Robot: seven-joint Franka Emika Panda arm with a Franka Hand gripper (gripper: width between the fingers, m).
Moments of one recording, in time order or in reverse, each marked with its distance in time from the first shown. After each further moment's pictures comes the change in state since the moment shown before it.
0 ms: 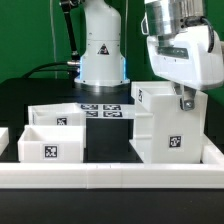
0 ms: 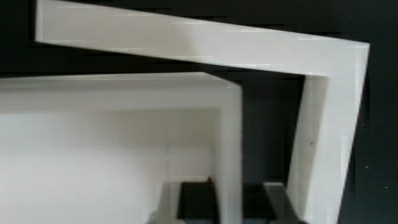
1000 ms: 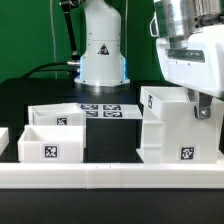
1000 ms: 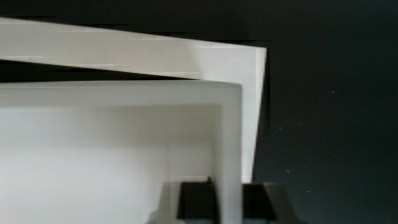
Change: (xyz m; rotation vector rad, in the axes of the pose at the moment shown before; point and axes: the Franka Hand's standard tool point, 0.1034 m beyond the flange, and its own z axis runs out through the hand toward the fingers) arm 0.000 -0.050 0.002 0.020 -0.013 -0.006
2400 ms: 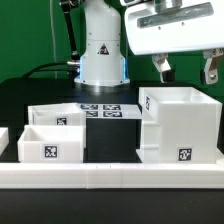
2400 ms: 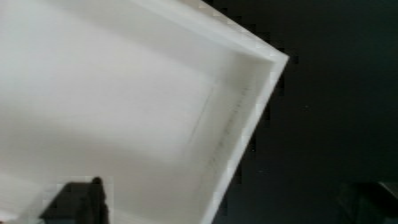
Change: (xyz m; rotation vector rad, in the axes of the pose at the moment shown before) arm 0.011 0.006 -0.053 -0.003 -0.014 -0.420
